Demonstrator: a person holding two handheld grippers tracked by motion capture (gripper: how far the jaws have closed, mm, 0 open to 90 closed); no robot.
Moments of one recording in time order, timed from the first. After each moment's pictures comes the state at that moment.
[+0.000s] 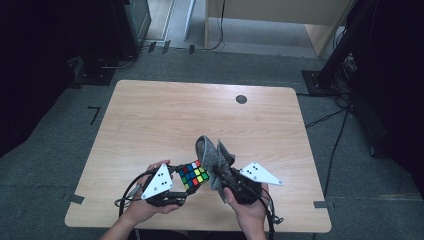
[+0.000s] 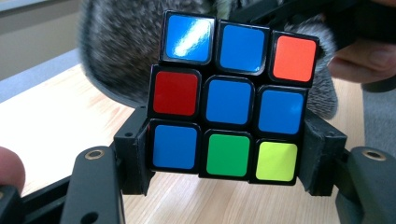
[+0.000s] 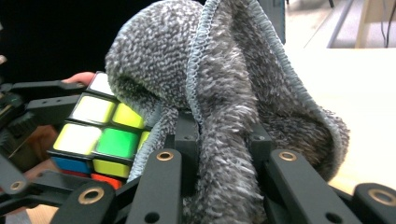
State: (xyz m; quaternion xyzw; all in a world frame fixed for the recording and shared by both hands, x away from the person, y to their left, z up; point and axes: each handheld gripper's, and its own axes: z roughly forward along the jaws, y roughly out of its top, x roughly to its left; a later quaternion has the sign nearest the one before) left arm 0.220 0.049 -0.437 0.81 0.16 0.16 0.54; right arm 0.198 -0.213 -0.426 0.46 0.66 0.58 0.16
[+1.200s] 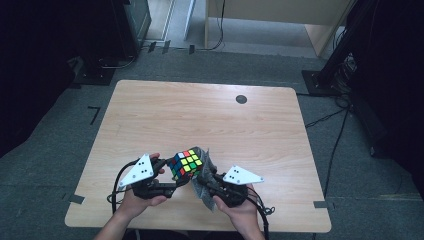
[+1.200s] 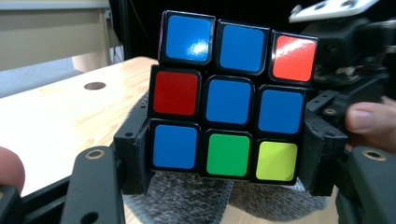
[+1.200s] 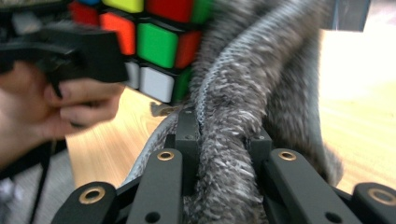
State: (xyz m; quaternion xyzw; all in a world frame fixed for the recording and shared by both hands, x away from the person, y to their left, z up) left arm 0.236 0.079 -0.429 0.76 0.19 0.10 0.61; right arm 0.208 -0.187 -0.456 0.33 0.74 0.58 0.11
